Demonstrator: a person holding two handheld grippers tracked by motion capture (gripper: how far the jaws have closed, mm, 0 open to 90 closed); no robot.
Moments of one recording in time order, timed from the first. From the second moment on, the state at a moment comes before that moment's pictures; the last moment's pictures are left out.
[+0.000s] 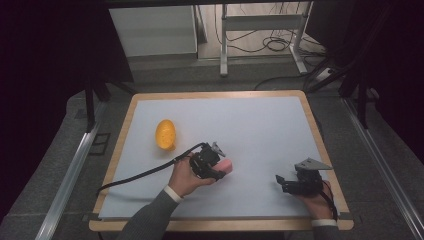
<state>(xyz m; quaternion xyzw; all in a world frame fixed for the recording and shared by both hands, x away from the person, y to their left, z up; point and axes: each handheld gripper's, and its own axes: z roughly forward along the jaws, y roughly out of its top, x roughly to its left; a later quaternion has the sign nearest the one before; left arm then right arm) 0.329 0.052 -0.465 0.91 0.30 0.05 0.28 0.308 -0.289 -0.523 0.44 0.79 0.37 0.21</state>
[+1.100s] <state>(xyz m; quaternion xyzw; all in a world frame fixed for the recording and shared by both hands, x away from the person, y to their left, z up) 0.354 0.135 -0.457 0.87 0.39 0.08 0.28 0.307 -0.287 -0.524 0.44 0.79 0.36 0.22</state>
